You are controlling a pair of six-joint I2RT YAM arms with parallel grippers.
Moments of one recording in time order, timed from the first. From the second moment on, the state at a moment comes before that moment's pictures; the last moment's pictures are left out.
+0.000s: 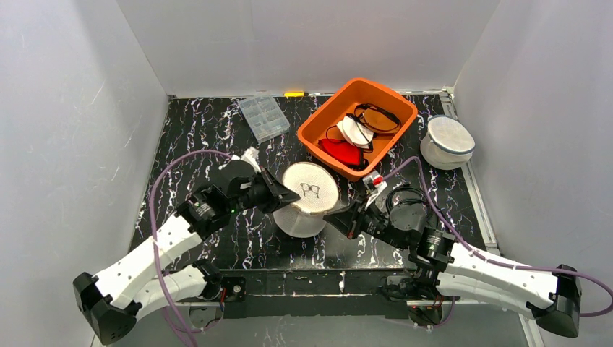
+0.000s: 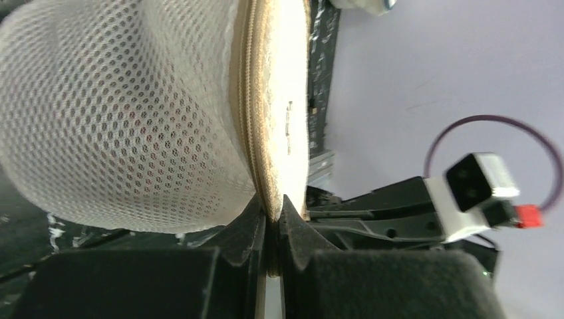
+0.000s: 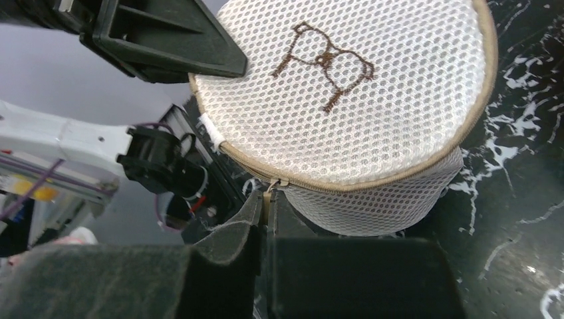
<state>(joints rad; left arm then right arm) -0.76 0.89 0.90 -0.53 0.11 -1.25 1.14 0.66 0.44 0.14 0.10 0.64</state>
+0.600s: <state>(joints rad) -0.75 1.23 0.81 -0.24 0.26 -0.94 1.14 0.61 0.27 0.05 0.13 0.59</state>
